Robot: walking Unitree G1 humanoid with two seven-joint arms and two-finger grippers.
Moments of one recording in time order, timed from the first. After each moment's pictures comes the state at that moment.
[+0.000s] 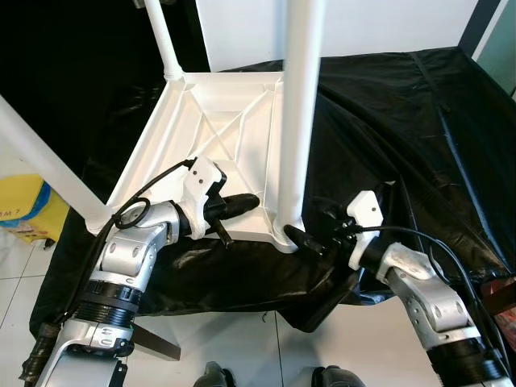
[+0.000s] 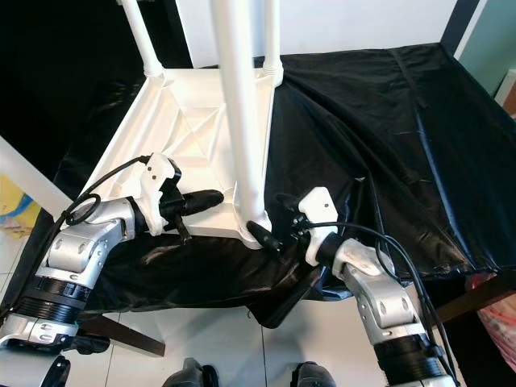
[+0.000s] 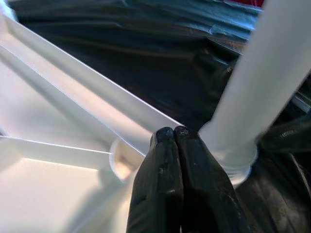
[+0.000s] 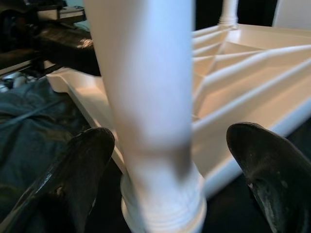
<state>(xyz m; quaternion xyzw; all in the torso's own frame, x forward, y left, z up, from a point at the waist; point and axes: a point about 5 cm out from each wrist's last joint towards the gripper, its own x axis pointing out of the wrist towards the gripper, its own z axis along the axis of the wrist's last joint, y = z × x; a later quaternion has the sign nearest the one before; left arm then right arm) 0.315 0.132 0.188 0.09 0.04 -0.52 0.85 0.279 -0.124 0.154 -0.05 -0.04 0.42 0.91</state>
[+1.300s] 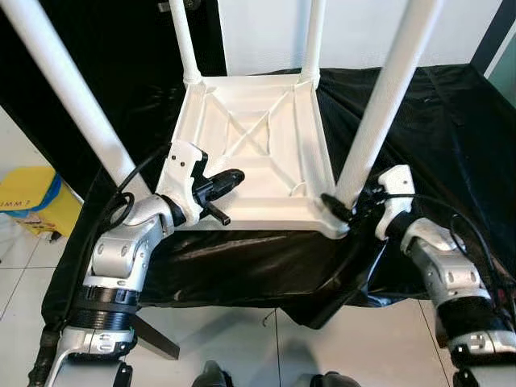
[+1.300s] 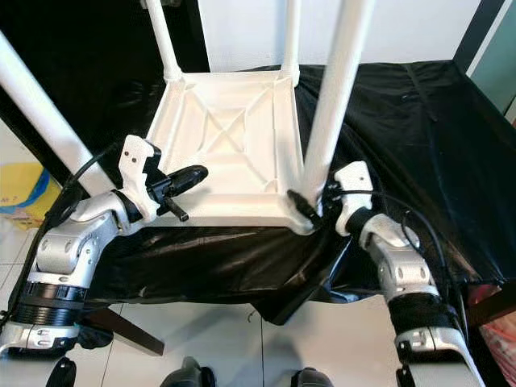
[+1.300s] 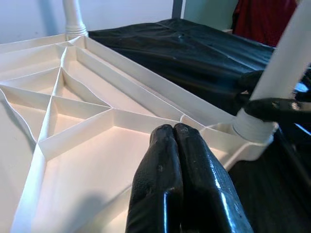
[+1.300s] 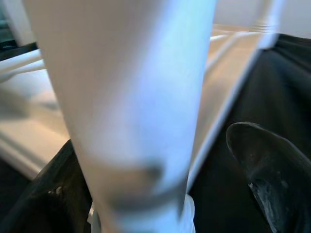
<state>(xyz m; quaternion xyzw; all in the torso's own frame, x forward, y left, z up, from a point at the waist) 0.318 0.132 0.201 0.03 0.00 -0.44 0.90 0.332 -0.202 0.149 -0.06 -0.03 0.24 0.97</state>
